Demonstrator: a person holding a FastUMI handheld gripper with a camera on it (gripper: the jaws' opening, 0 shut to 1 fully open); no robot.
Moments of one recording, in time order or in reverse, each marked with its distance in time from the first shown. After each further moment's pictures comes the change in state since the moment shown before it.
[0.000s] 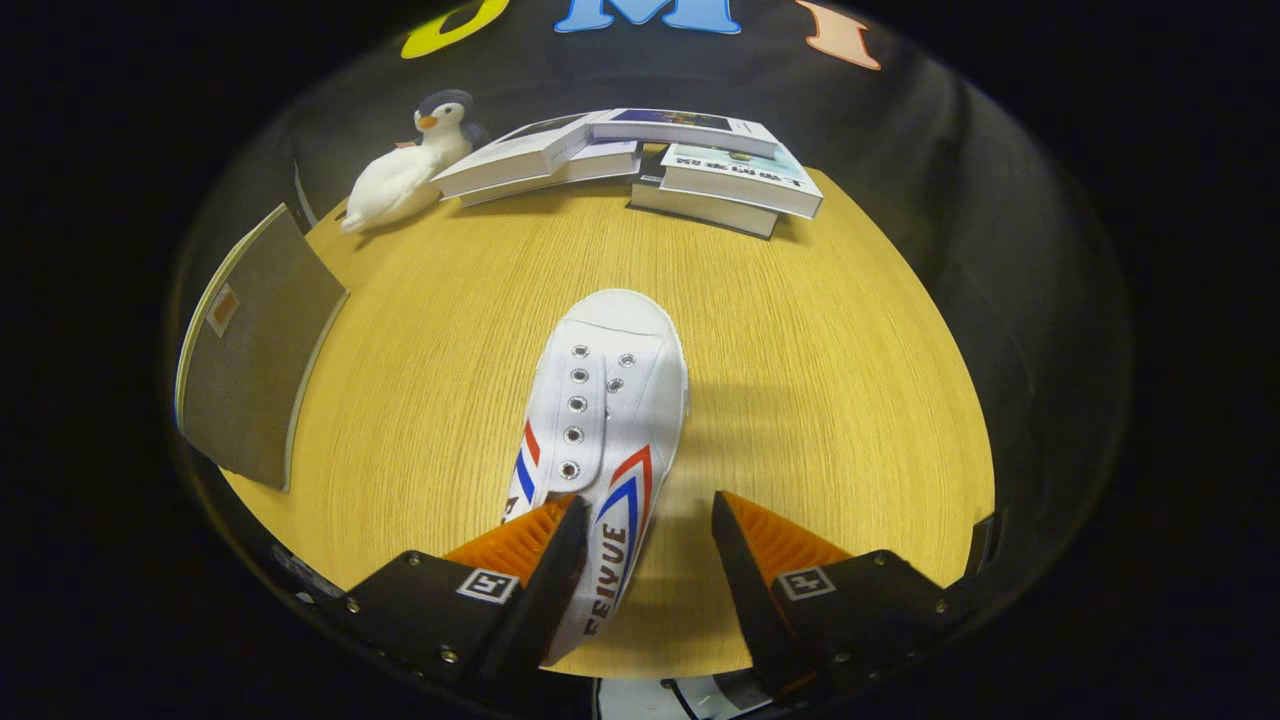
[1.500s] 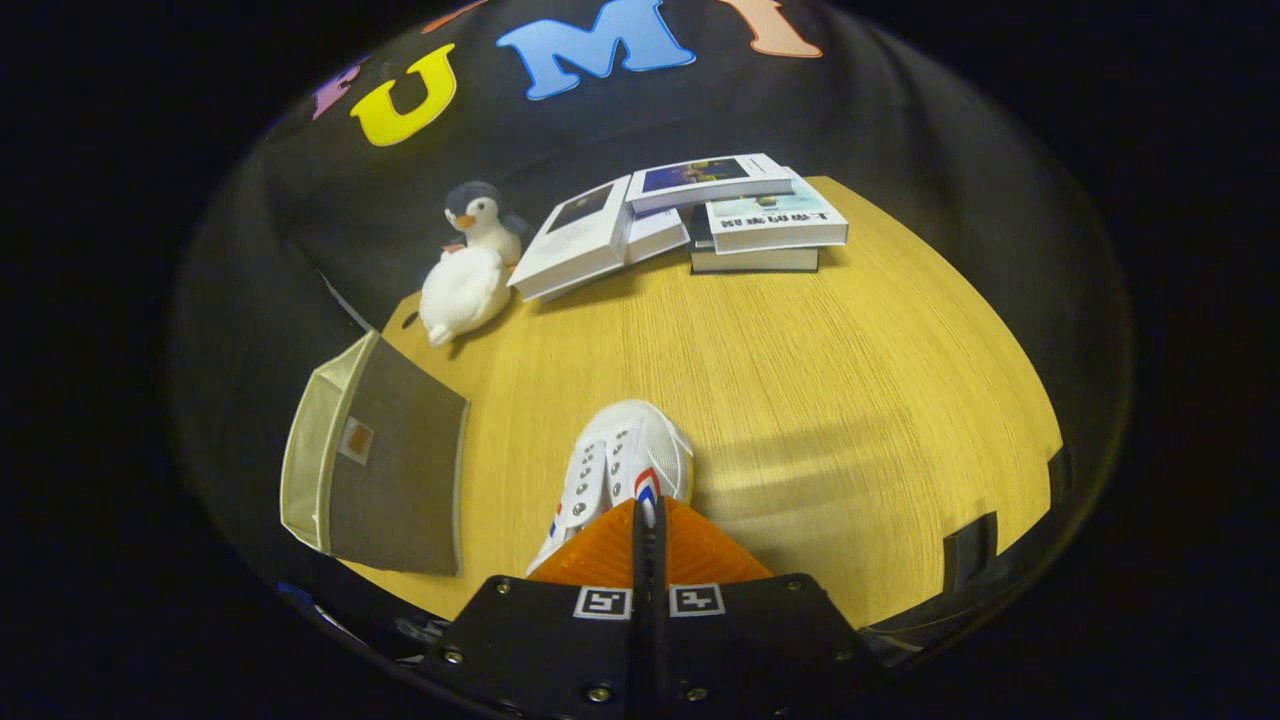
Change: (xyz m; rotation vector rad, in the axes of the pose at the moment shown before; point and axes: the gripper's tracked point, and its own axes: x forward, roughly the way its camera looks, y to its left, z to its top) arm -0.070 0.085 0.055 0.241 -0.121 0.229
